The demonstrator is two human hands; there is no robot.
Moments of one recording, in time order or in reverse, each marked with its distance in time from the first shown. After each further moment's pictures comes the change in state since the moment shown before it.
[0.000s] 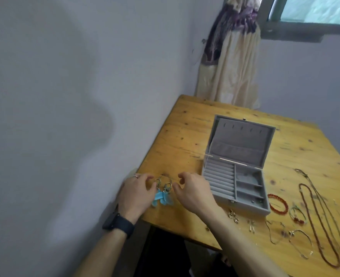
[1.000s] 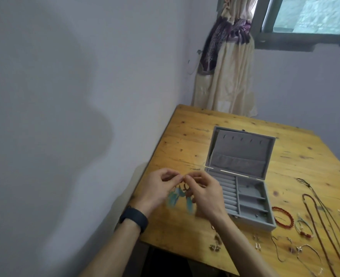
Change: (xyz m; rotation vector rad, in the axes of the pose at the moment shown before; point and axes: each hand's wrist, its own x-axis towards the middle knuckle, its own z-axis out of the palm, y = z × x) left_hand 0.044 0.058 -0.012 -0.643 -0.233 0.076; right_hand 0.011 0.011 -0.019 0.858 0.219 0.111
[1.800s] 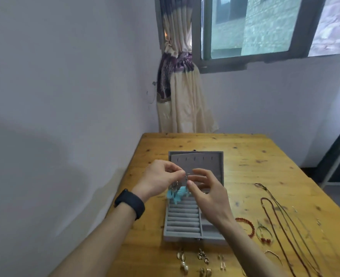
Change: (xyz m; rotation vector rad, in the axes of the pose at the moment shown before) left_hand 0.055 0.143 0.069 0.283 -0.247 0.231; right_hand 0.025 -0.010 -0.128 -0.024 0.153 -0.239
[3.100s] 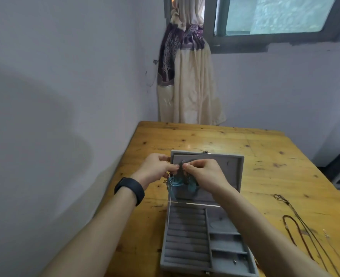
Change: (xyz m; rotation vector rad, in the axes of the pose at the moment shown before) left_hand 0.108 -0.066 0.005 -0.242 -0.061 -0.325; right_hand 0.140 0.049 0.035 -0.155 -0.150 0.339
